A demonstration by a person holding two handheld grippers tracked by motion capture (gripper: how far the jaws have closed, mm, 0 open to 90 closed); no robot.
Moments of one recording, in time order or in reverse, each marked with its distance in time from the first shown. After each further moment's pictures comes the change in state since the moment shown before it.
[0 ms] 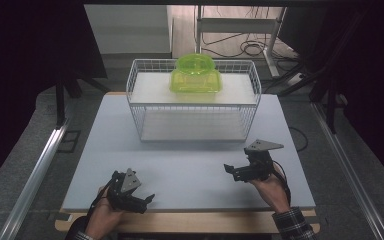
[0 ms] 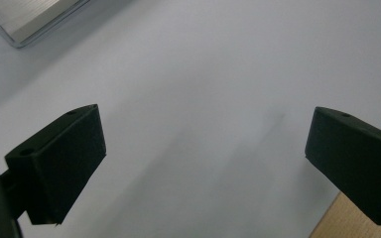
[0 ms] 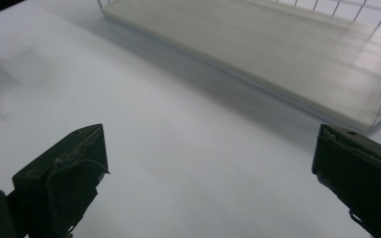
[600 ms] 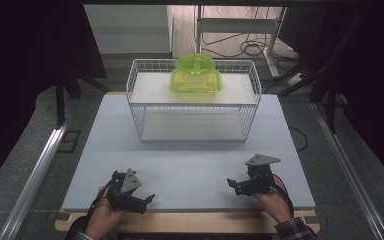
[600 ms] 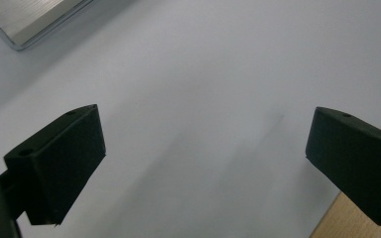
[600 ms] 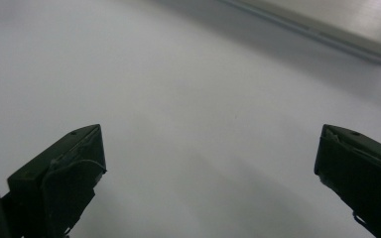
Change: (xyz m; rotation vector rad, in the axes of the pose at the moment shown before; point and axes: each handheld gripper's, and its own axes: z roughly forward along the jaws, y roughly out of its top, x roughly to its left) left arm 0.000 0.000 0.000 -0.004 0.000 0.003; right arm 0.003 -0.044 0.007 0.098 -0.040 -0.011
